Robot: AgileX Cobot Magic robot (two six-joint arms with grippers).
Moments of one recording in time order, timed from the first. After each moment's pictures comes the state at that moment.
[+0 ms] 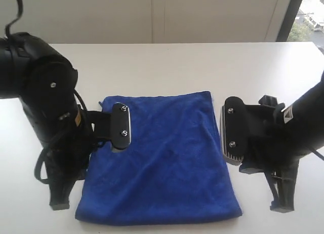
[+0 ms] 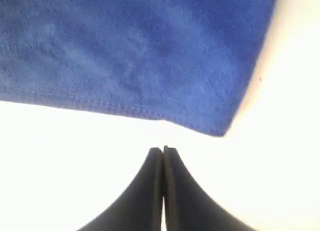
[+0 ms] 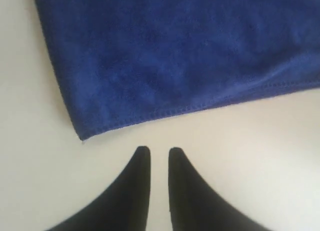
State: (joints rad) left arm -0.78 1.55 -0.99 0.06 1.00 0.68; right arm 0.32 1.31 -0.75 0.16 0.77 -1.12
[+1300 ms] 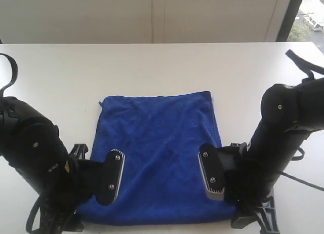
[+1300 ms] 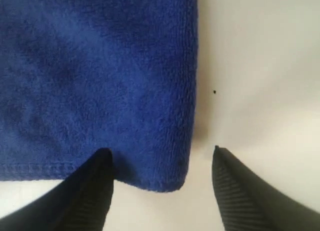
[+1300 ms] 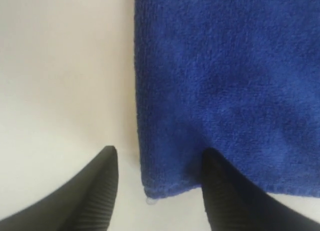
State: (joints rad) left arm -0.78 1.56 -0.69 -0.08 0.64 0.97; right arm 0.32 1.67 -0.75 0.33 0.81 -1.40
